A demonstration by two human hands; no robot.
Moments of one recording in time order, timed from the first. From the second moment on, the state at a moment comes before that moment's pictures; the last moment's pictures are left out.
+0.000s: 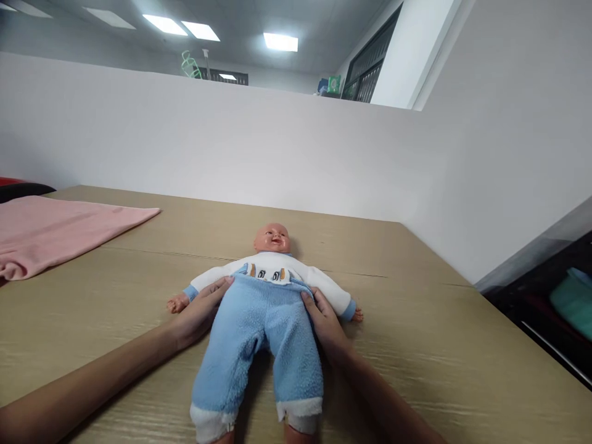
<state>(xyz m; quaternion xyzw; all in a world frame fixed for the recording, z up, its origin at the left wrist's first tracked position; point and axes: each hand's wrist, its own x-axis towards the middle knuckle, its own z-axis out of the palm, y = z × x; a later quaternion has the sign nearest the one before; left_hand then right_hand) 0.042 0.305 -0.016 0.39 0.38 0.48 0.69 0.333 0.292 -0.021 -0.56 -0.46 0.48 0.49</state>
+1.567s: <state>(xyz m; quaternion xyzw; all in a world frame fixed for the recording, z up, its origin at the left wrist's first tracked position) 0.015 0.304 -0.005 0.60 0.36 0.42 0.58 0.339 0.277 -0.011 -0.55 -0.64 0.26 0.47</state>
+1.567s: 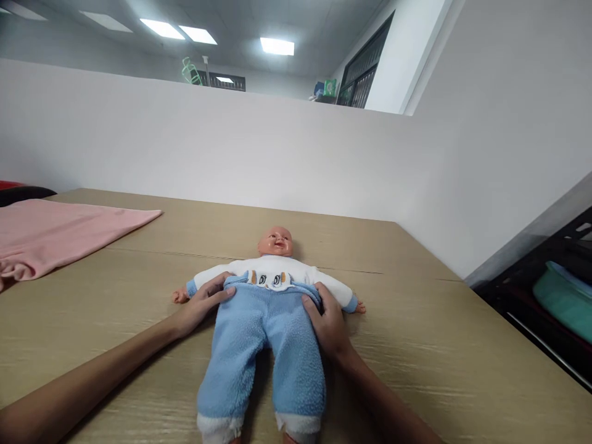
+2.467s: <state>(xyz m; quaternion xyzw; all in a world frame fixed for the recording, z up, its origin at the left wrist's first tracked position) 0.030 0.310 -0.014 0.51 0.36 0.54 0.57 0.313 0.338 0.052 -0.54 -0.66 0.31 0.42</state>
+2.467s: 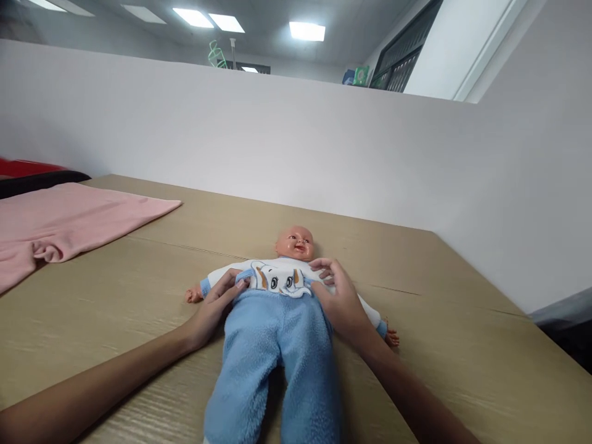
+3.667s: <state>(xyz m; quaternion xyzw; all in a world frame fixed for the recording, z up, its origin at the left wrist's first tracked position) 0.028 0.284 -0.023 0.60 0.32 0.72 0.17 0.215 0.419 0.078 -0.18 -0.90 0.36 0.19</state>
